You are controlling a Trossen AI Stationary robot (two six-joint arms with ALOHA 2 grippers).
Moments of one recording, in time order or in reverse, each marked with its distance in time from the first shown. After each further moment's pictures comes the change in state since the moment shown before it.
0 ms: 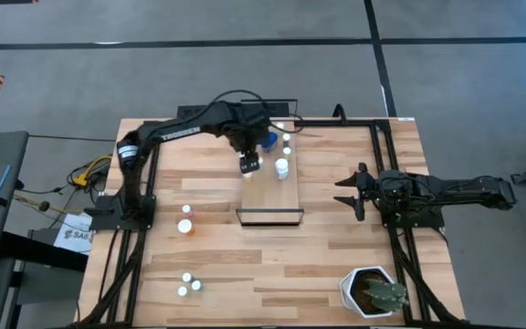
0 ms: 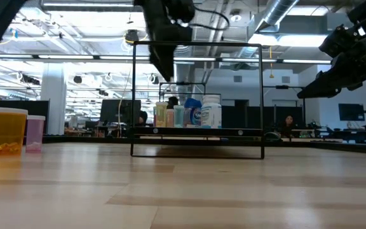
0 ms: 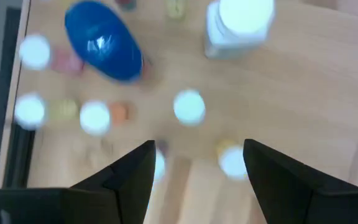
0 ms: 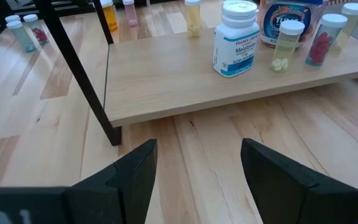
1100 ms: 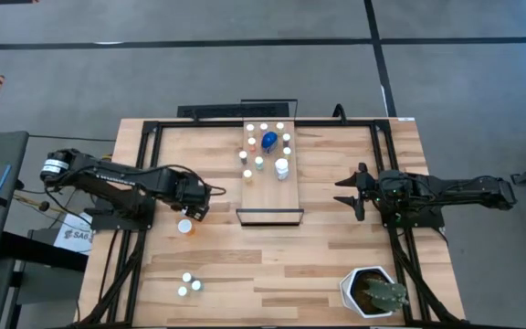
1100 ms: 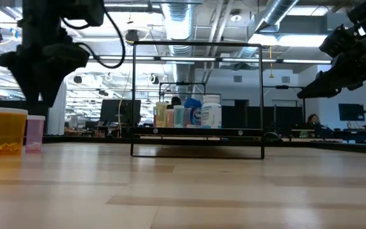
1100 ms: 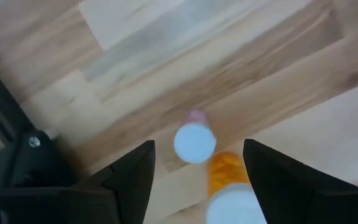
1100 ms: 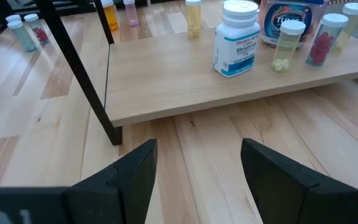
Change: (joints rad) left arm -0.441 -0.655 -1.023 0.062 -0.134 -1.303; right arm 0.000 0.000 0.000 0.000 0.000 0.000
